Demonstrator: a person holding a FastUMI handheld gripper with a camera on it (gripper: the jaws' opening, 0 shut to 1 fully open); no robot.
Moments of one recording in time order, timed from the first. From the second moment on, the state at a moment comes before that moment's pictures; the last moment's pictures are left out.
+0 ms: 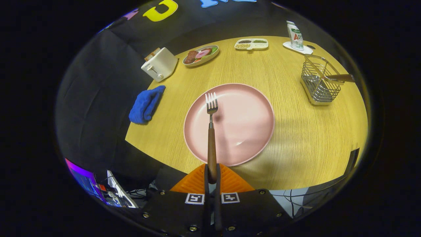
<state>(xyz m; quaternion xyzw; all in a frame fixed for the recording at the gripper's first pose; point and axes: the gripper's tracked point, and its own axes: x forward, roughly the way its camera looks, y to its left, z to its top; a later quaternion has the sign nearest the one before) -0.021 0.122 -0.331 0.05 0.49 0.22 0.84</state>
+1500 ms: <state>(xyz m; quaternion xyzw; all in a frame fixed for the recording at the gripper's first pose) 0.058 -0.050 -0.230 0.13 0.41 0.09 0.90</state>
